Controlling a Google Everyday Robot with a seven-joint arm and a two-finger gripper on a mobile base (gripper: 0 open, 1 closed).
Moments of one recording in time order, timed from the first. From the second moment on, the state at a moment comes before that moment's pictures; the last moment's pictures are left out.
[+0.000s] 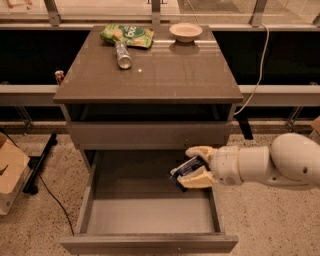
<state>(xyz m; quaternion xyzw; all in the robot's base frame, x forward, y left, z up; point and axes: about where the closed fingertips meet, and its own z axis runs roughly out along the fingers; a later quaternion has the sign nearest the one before) 0.483 -0.091 0.719 -0.52 0.70 0.25 0.42</state>
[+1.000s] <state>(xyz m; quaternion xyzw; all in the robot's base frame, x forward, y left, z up) 0.549 -0.112 0.850 -0.54 0.68 0.17 0.45</state>
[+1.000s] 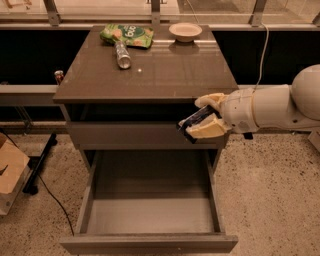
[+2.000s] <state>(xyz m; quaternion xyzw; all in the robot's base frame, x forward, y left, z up) 0.654 -0.094 0.866 -0.50 0.69 0.15 0.50</state>
